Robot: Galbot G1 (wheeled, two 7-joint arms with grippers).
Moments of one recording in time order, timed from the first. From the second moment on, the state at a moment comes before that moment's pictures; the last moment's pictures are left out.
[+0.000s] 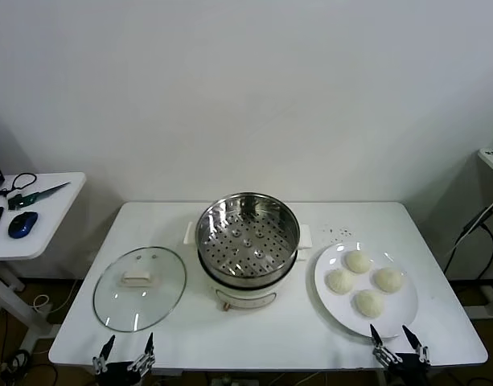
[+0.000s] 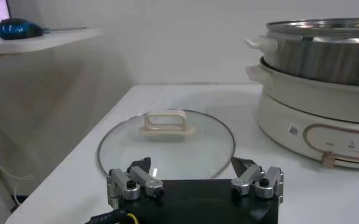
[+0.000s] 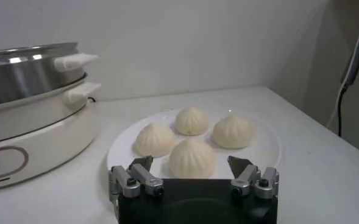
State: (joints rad) left arm 1.90 -1.45 -0.64 -2.08 -0.16 0.08 -0.06; right arm -1.80 1.05 0.66 1.91 0.56 0.04 0.03
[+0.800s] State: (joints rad) left arm 1.89 -1.44 -0.64 -2.09 -0.17 0.05 -0.07; right arm -0.56 0.47 -0.15 1.48 0.22 -0.08 -0.75
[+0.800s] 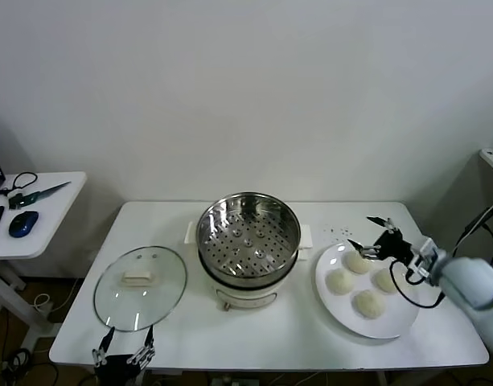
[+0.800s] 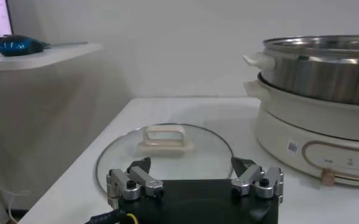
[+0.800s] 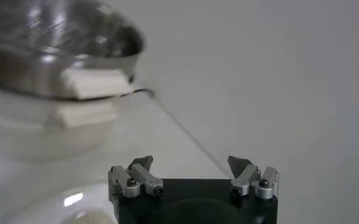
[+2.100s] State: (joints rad) left arm 1.89 -1.47 -0.61 -2.07 -0.16 0.04 -0.06; right arm 0.13 0.79 -1.01 0.96 0.06 -0.17 -1.08
